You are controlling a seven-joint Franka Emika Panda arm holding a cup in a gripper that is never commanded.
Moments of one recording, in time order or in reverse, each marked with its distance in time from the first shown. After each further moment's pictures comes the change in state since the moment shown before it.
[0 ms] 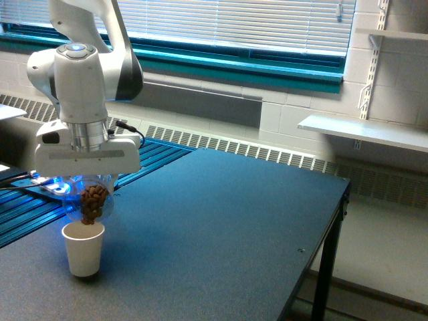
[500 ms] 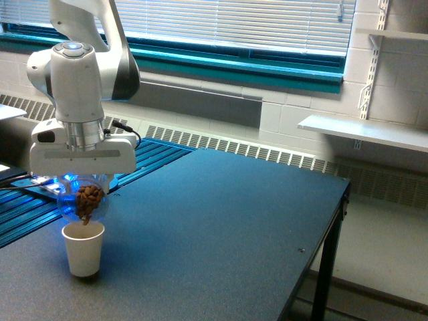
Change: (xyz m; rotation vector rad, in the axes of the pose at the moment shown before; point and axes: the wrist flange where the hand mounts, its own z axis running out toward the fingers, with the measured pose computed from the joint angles) arm 0.005 0.004 -0.001 -0.012 0.006 0.001
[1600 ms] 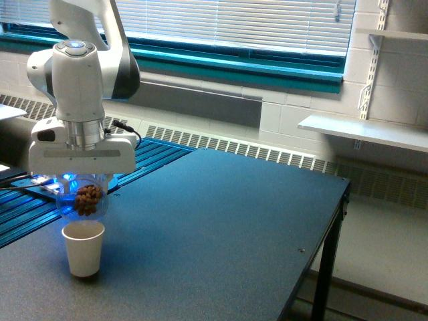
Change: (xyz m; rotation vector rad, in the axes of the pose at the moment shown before) arm -0.001 0.000 0.002 -0.018 0.019 -0.025
